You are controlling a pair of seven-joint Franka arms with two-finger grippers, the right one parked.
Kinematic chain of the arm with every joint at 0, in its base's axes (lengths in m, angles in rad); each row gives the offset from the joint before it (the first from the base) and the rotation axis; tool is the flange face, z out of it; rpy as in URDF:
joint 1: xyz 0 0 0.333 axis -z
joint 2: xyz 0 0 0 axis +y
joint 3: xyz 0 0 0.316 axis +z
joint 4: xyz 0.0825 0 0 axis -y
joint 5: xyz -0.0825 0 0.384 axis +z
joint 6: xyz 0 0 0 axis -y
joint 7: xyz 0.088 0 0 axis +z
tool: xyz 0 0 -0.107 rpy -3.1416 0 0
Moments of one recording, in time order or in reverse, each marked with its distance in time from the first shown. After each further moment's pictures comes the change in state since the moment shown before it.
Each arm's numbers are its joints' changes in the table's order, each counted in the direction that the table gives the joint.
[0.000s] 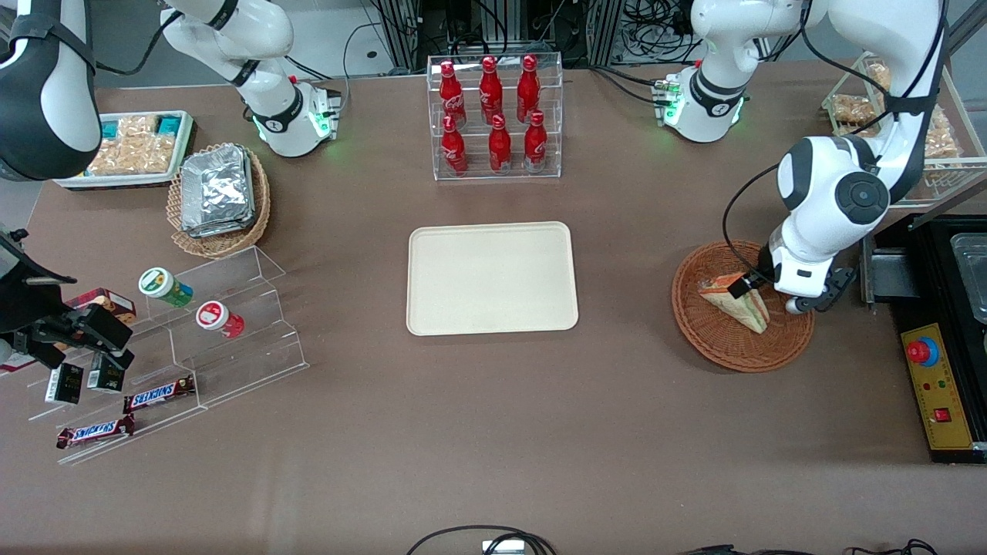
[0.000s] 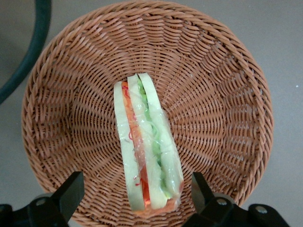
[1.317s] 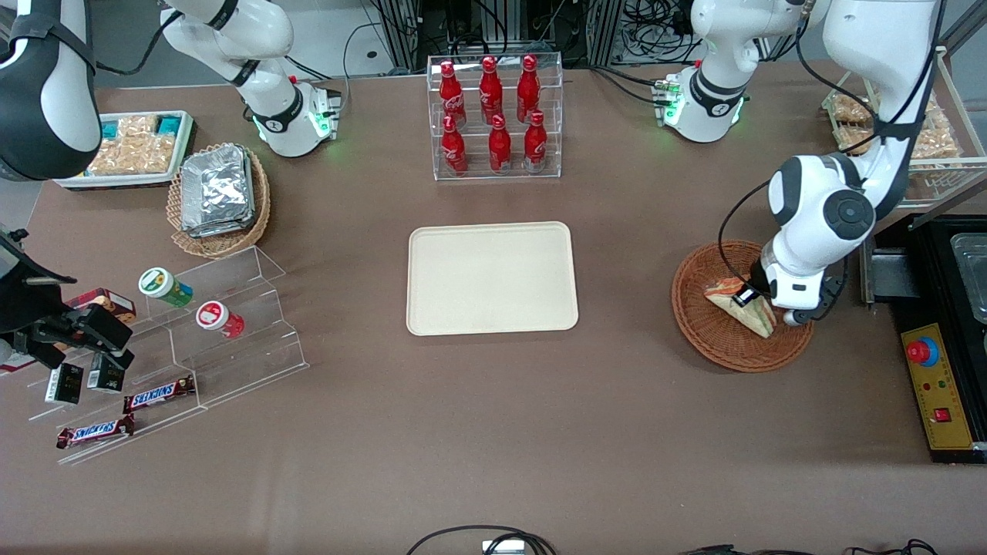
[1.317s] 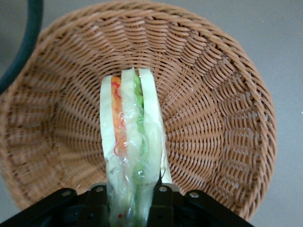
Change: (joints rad) arm 0.000 0.073 0.000 0.091 0.000 -0.055 0.080
